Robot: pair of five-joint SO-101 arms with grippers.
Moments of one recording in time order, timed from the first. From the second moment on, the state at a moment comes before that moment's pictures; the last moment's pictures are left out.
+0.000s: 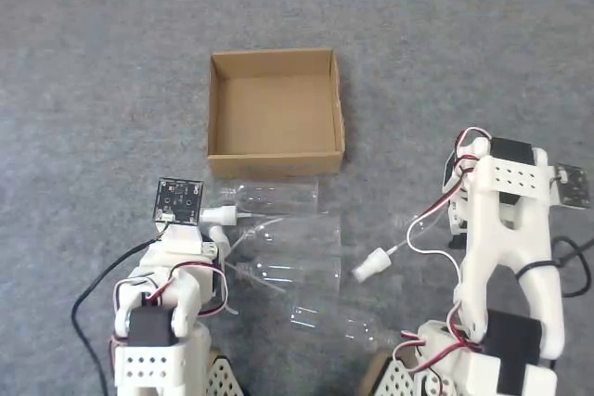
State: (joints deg) left arm -5.9 -103.2 97.3 72.0 0.0; right arm 8.2 -12.6 31.4 75.3 -78.6
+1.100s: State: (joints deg) left arm -5.9 -103.2 97.3 72.0 0.0; right arm 8.2 -12.6 17.9 93.4 -57.9
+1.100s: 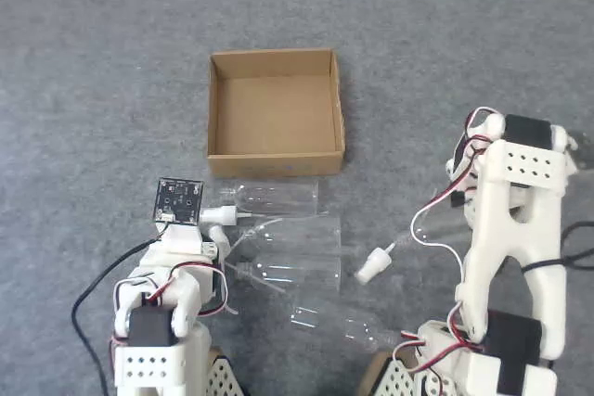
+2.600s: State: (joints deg) left arm -5.9 -103.2 97.3 72.0 0.0; right arm -3.9 -12.6 17.8 98.6 52.7
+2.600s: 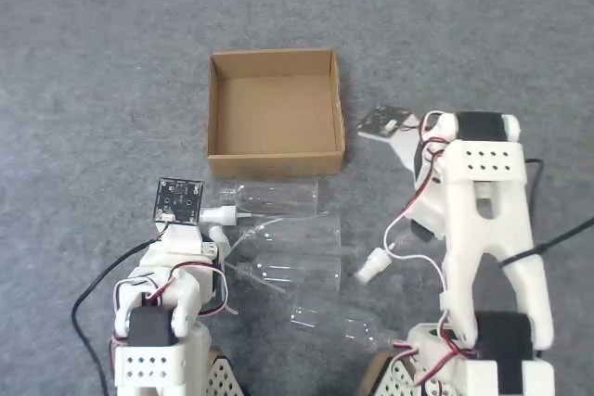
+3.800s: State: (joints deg) left arm -5.9 -103.2 97.3 72.0 0.0; right arm -2.5 -12.6 38.7 78.2 88.3
